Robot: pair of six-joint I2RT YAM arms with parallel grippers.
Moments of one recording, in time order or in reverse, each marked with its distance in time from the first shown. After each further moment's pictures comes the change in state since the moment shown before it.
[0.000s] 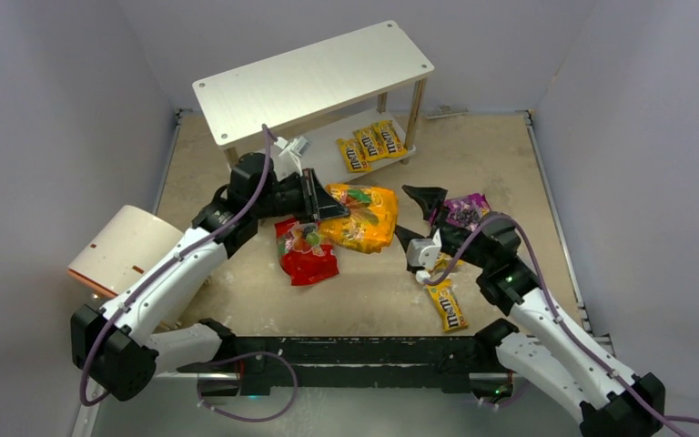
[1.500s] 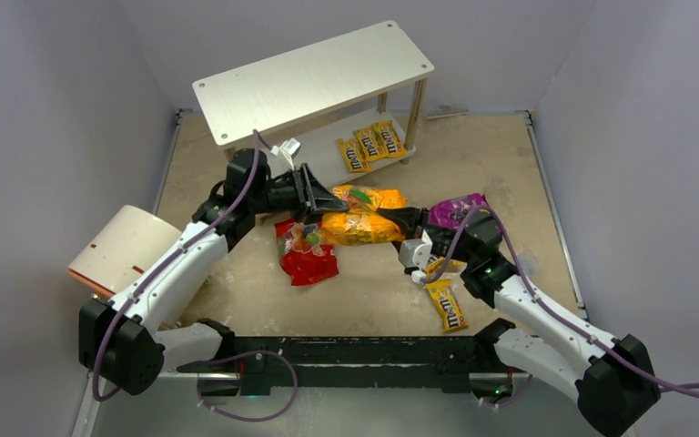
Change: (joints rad) left arm 0.086 0.045 -0.055 0.119 0.174 -0.413; right arm 0.047 0.185 -0.062 0.321 -0.174 0.148
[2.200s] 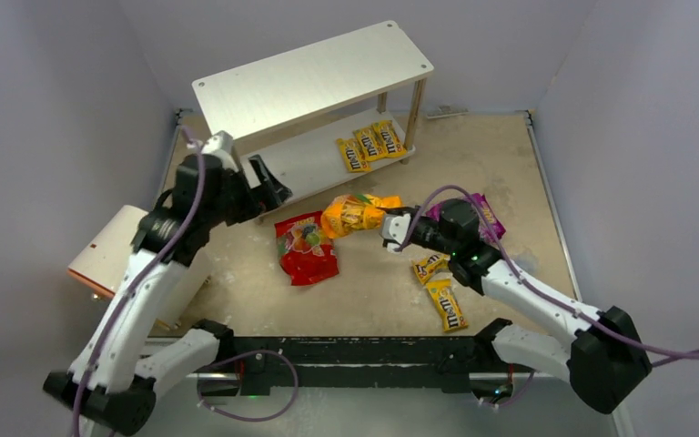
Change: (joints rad) left arm 0.109 -0.131 0.238 -0.693 -0.623 0.469; right arm 0.026 0.111 0.072 -0.193 0.202 0.109
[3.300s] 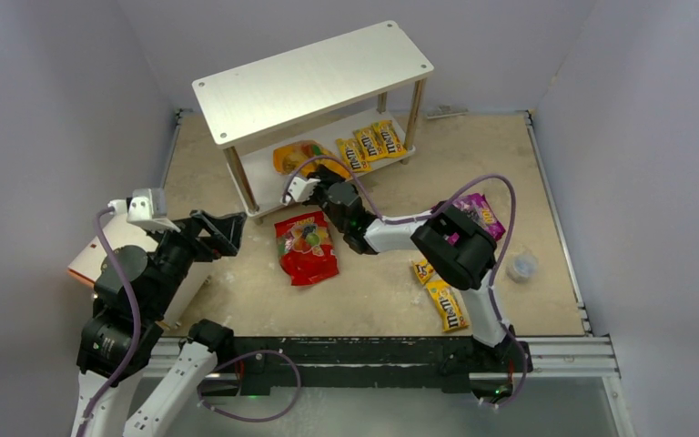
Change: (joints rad) left arm 0.002 -0.632 -0.168 0.086 -0.211 0.242; right arm 0.275 1.043 0.624 0.544 0.846 -0.036
